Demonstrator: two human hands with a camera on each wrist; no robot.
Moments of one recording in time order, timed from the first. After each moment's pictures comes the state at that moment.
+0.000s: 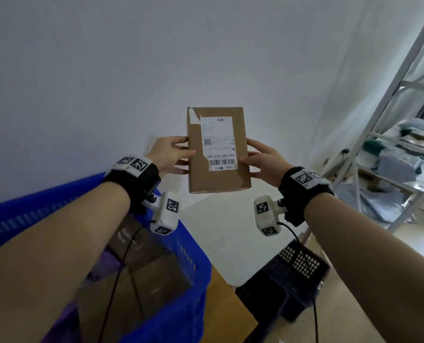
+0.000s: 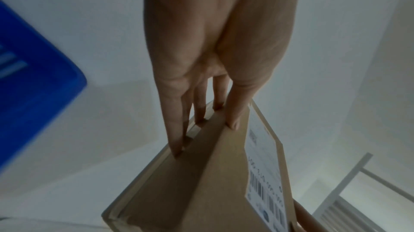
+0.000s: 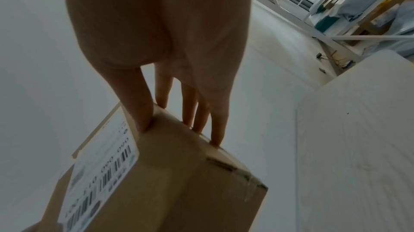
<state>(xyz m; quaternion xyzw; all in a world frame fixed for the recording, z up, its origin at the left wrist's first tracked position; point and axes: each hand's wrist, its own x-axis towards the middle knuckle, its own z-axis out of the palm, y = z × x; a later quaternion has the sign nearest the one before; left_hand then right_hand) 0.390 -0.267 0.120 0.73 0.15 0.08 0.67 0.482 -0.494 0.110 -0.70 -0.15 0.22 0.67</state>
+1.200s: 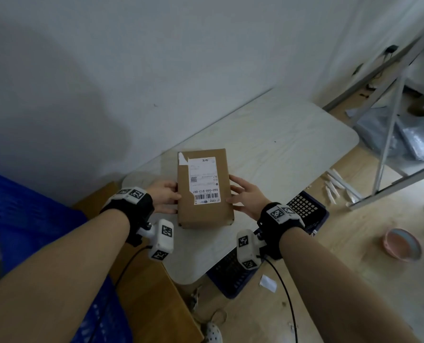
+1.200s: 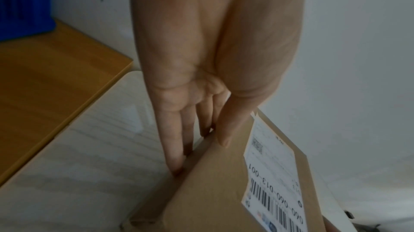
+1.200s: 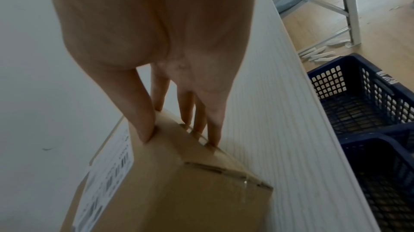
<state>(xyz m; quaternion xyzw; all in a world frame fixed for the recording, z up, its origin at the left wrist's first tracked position) 0.578 -0.364 -0.146 0.65 0.40 -0.23 0.61 0.657 -0.585 -0.182 -0.62 0.06 0.43 0.65</state>
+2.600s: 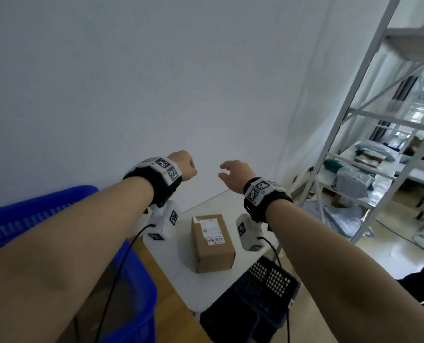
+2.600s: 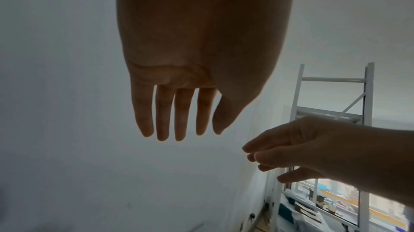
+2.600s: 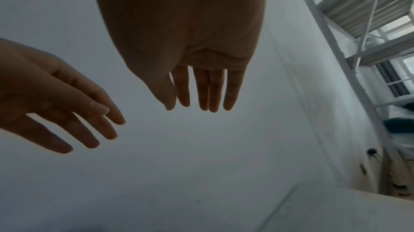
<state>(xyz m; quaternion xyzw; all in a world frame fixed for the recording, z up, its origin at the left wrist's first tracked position) 0.465 -0.368 0.148 0.98 0.11 0.03 0.19 0.517 -0.531 0.127 -0.95 -0.22 0.01 0.20</state>
